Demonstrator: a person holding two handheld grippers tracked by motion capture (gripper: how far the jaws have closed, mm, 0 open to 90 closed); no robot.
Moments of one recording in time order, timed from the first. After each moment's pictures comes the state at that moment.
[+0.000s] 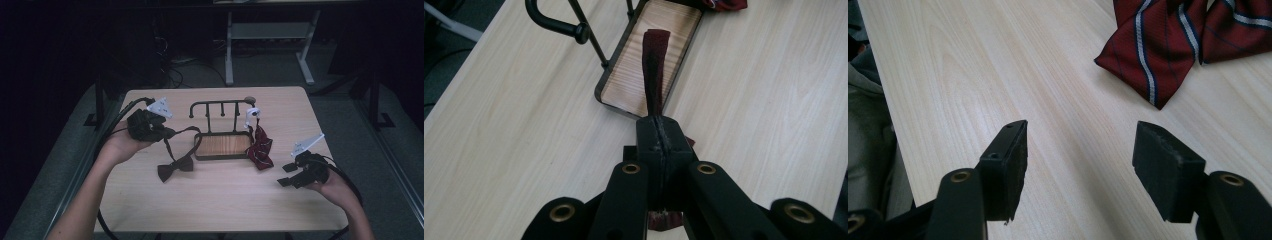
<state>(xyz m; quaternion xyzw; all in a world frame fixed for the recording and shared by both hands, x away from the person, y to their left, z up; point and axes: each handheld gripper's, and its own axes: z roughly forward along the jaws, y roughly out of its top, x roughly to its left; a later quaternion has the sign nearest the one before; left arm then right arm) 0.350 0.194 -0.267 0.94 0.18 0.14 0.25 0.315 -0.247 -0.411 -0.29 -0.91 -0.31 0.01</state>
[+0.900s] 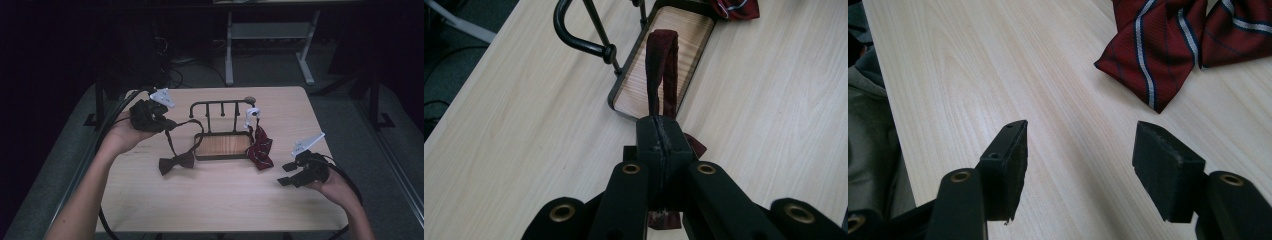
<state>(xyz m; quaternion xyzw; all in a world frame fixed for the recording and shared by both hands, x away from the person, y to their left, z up) 0.367 0.189 -0.254 0.94 0.19 0.14 0.25 0.318 -0.248 -0.412 -0.28 -0.91 -0.31 0.01</state>
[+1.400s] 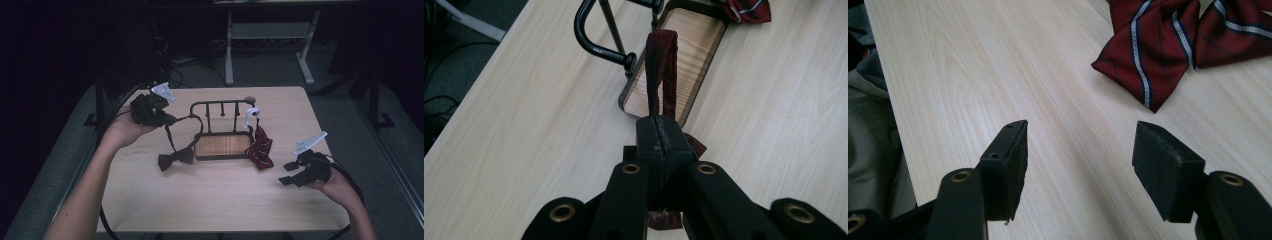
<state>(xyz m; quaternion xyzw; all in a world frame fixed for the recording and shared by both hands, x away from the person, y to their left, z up) 0.380 0.189 -0.251 0.94 0.20 0.13 0.24 0.317 -0.252 -0.409 -0.28 -0.91 -0.32 0.01</state>
